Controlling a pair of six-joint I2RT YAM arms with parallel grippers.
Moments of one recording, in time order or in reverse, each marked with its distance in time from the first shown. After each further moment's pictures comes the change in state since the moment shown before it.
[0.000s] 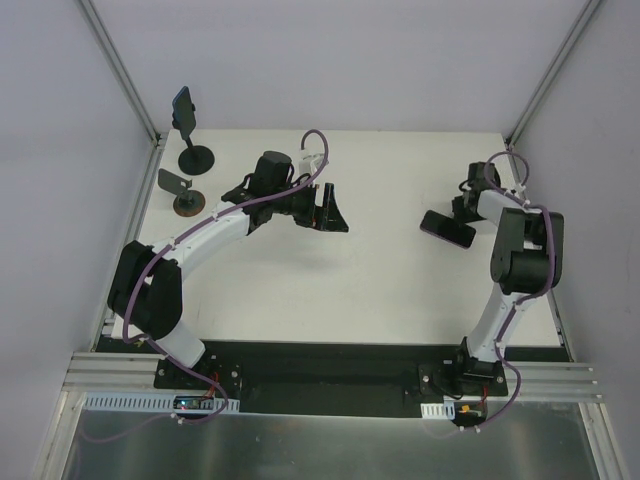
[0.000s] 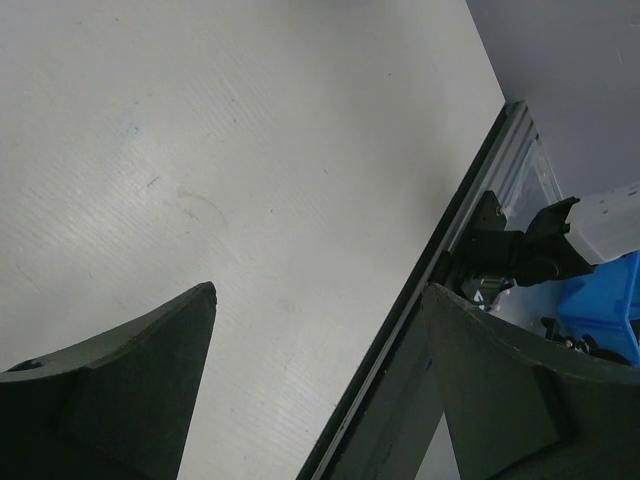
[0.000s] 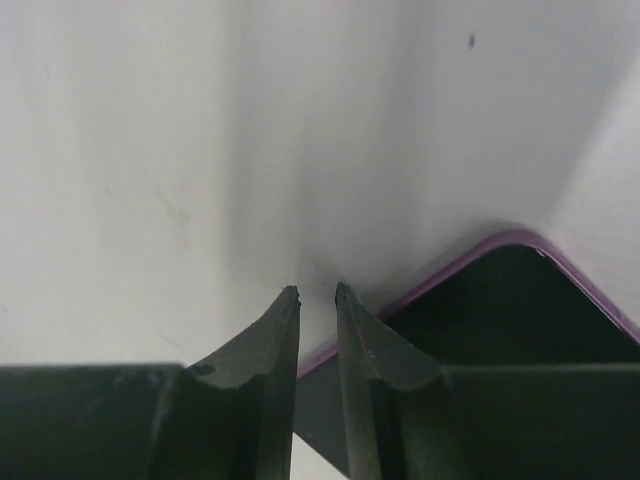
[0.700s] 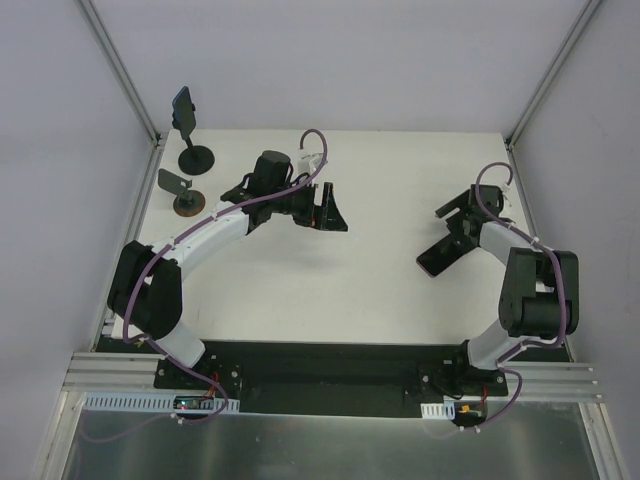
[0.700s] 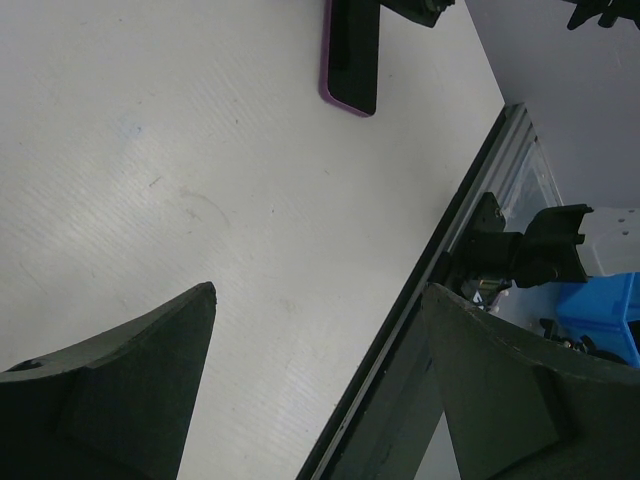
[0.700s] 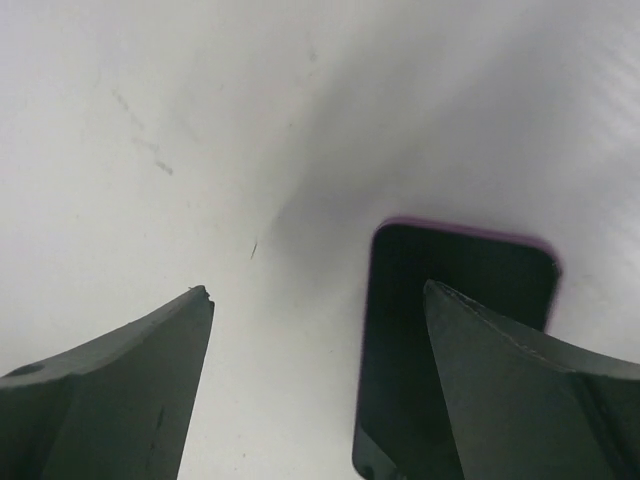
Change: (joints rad) left arm 0.007 0.000 0.000 0.000 0.004 -0.002; right arm 0.090 -0.370 -0.424 0.240 -0.190 -0.402
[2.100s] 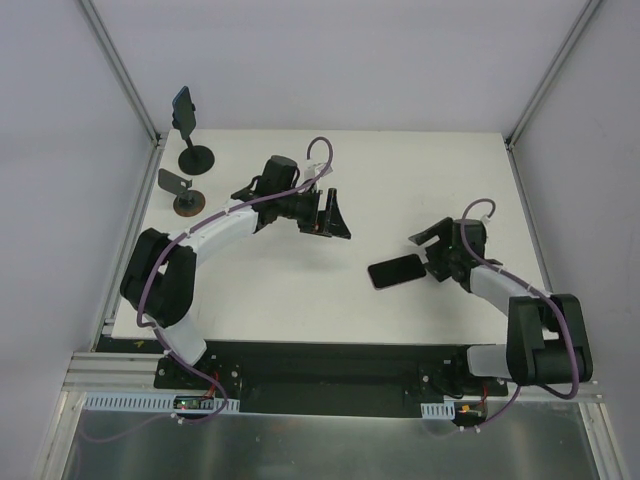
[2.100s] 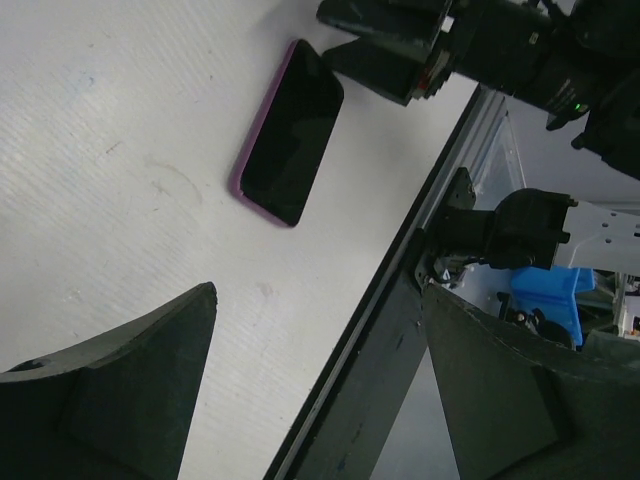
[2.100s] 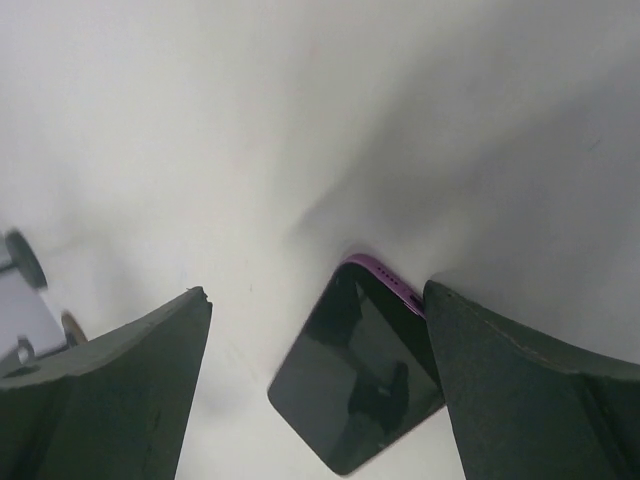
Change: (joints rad) left arm 0.000 0.090 0.000 0.011 0.090 -0.062; right arm 0.071 -0.255 -0.360 0.179 -0.137 0.175
